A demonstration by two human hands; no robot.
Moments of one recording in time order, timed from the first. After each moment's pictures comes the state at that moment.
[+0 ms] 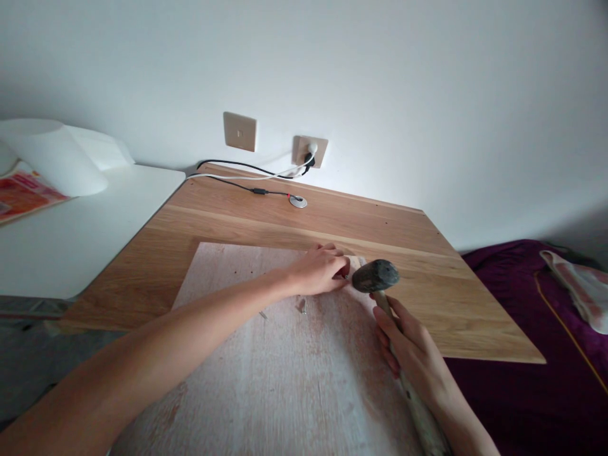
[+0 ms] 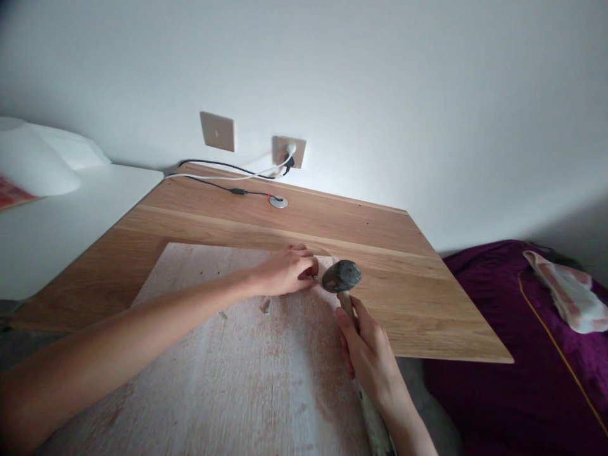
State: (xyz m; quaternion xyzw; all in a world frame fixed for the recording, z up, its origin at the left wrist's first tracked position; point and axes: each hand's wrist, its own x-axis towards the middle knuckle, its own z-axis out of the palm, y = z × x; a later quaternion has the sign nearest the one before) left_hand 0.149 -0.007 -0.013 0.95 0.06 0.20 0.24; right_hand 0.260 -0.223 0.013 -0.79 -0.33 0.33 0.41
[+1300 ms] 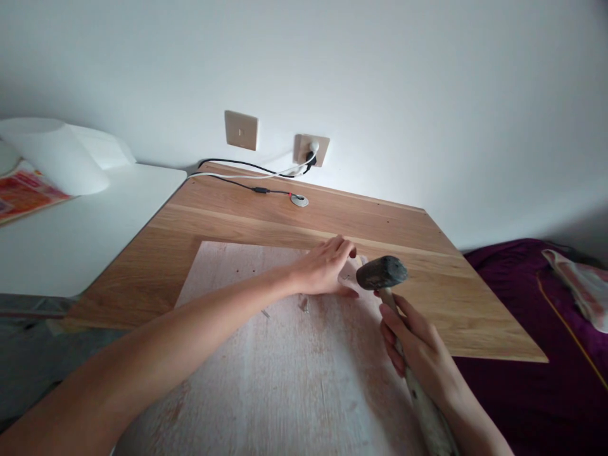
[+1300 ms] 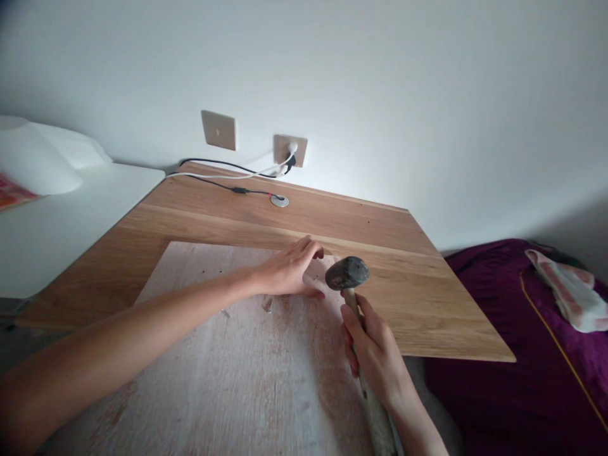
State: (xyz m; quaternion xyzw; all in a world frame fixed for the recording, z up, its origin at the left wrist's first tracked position) left_hand 0.148 -0.008 -0.016 0.93 0.06 0.24 0.28; right_hand 0.258 -0.224 0.021 -0.77 -0.33 0.34 0.43
